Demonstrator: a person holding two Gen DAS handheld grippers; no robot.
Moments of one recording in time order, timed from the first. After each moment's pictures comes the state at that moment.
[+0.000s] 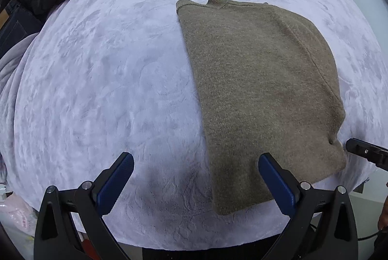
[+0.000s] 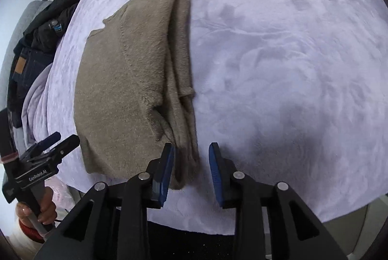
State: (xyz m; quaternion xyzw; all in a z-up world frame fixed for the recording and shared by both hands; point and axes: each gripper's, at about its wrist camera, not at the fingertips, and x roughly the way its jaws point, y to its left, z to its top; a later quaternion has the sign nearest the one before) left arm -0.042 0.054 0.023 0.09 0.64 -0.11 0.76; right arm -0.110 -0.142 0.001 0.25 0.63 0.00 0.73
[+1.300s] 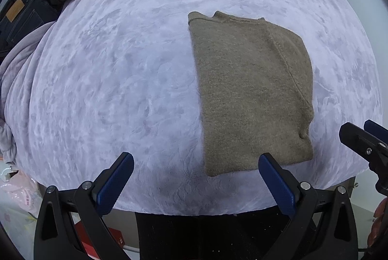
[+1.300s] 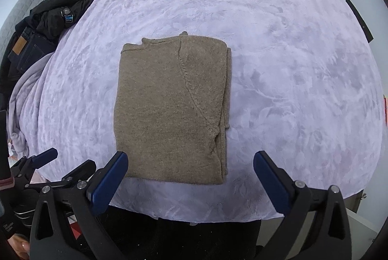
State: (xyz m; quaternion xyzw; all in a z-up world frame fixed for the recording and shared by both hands) left arm -0.049 0.056 0.095 0.07 0.67 -0.07 0.74; right arm -0.068 -0.069 0.111 0.13 0.63 -0.03 0.77
